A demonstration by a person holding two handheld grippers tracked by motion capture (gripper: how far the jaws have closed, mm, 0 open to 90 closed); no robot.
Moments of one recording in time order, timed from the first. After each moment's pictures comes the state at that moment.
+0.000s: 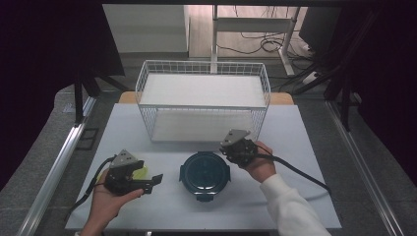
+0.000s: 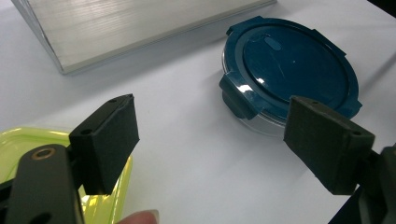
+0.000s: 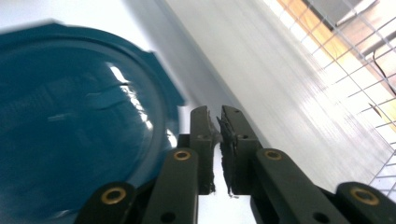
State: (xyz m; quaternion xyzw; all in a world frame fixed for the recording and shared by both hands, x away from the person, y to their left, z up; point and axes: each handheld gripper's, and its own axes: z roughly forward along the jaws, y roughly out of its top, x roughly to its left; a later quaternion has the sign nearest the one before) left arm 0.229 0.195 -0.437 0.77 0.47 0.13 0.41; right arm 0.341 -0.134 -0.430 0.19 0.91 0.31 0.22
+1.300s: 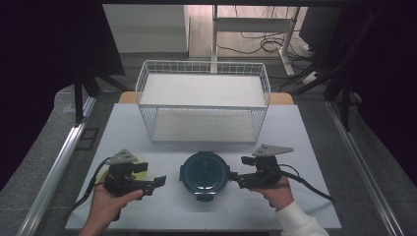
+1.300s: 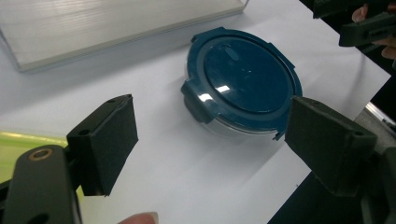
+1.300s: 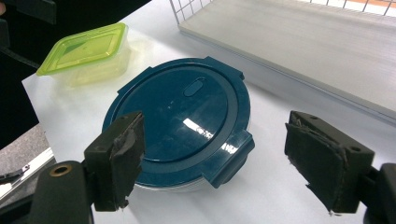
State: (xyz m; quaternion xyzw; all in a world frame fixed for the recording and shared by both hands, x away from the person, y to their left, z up) left arm 0.222 0.185 -0.420 0.77 0.46 0.08 0.44; right arm 0.290 -0.193 -0.432 0.35 0.82 0.45 0.07
